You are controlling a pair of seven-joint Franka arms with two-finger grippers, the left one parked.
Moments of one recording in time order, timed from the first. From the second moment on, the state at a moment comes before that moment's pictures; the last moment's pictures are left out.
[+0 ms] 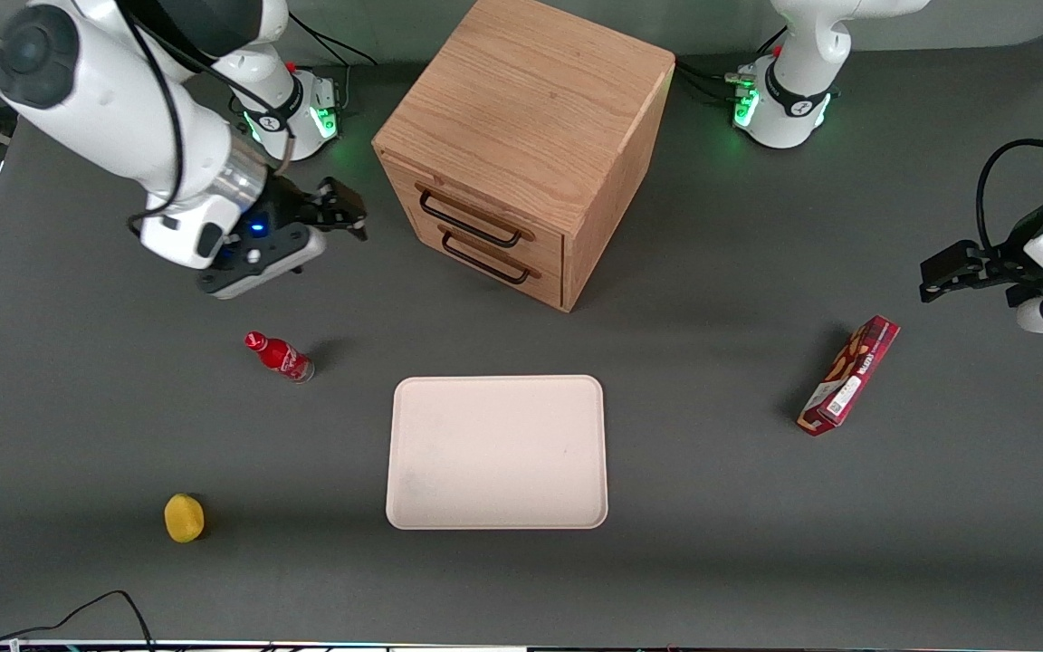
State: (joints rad) arm -0.18 0.12 0.65 -1.61 0.17 1.70 0.09
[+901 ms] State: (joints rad) arm -0.08 0.35 0.69 -1.61 0.22 1.79 -0.02
